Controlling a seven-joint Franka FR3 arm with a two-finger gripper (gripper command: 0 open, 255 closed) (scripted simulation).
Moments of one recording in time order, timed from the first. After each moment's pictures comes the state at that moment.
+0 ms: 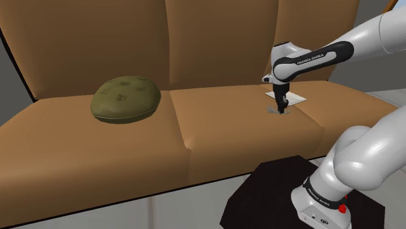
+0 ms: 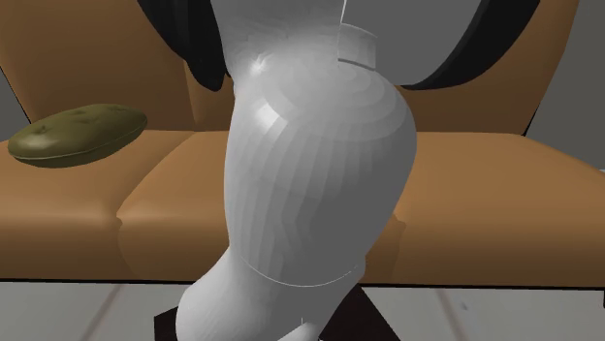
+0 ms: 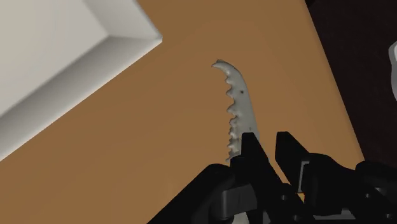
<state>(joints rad) 0.06 -0.29 -0.53 -2.46 -0.43 1.95 -0.97</state>
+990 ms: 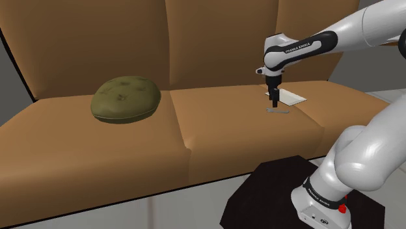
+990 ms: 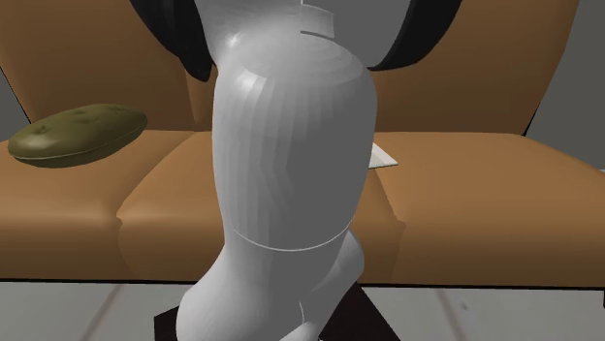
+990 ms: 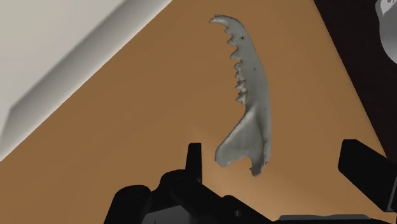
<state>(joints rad) 0.09 -0.17 -0.52 -2.29 -0.28 1.88 -0.92</state>
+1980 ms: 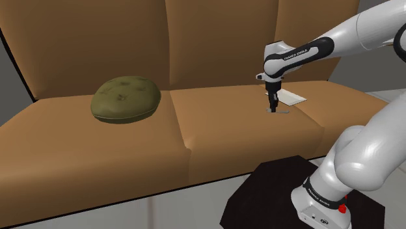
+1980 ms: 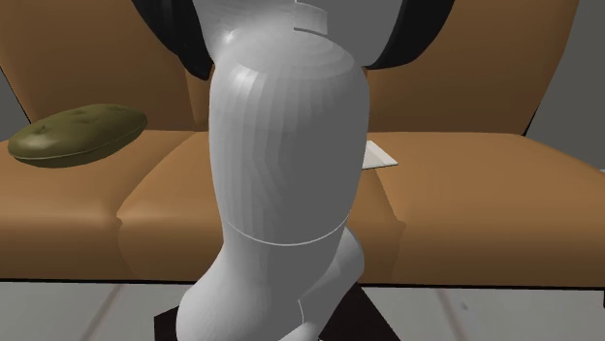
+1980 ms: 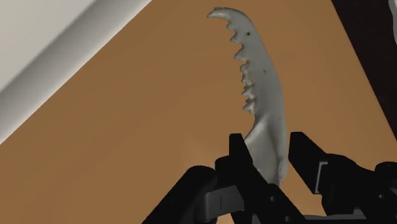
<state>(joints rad) 0.09 -0.15 -0.54 -2.35 -0.29 1.96 -0.92</state>
